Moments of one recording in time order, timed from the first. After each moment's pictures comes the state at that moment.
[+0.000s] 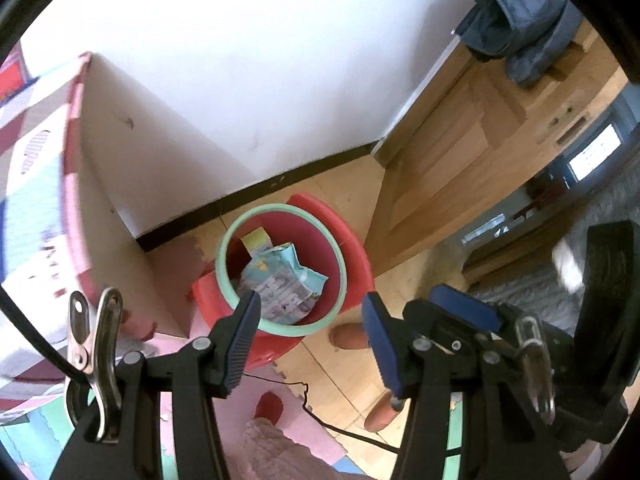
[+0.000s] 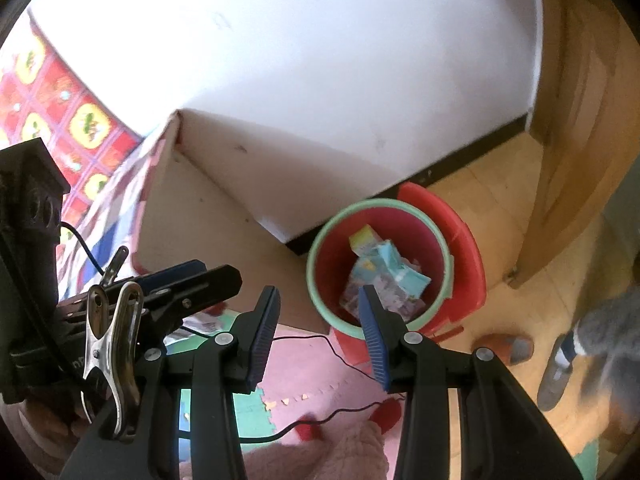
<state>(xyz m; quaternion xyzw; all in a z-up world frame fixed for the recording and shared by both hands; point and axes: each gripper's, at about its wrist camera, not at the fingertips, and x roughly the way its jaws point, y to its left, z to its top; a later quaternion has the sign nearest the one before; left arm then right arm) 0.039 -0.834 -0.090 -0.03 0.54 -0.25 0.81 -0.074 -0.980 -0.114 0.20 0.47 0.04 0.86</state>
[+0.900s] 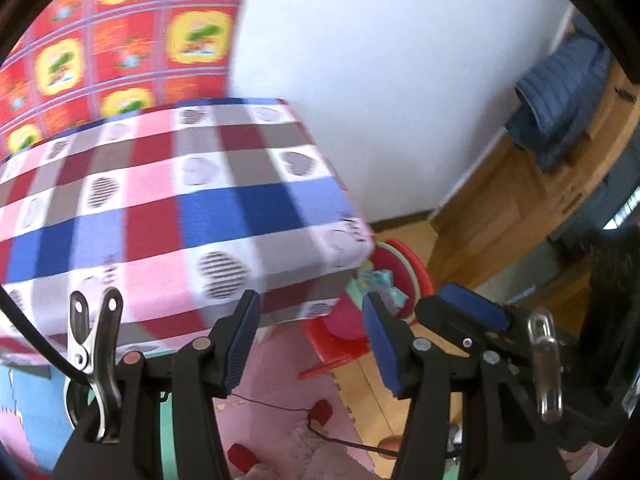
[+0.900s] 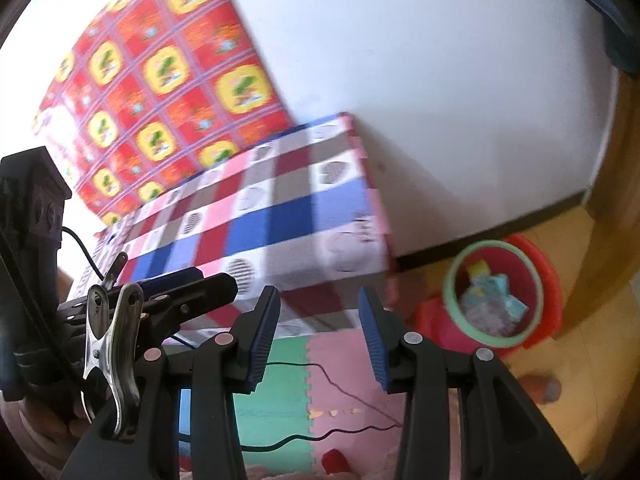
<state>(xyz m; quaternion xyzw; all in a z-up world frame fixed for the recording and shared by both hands) -0.066 -0.572 0.008 -0.09 0.46 -0.13 0.87 -0.125 -0.742 -0.013 0.13 0.41 0.15 0.89</state>
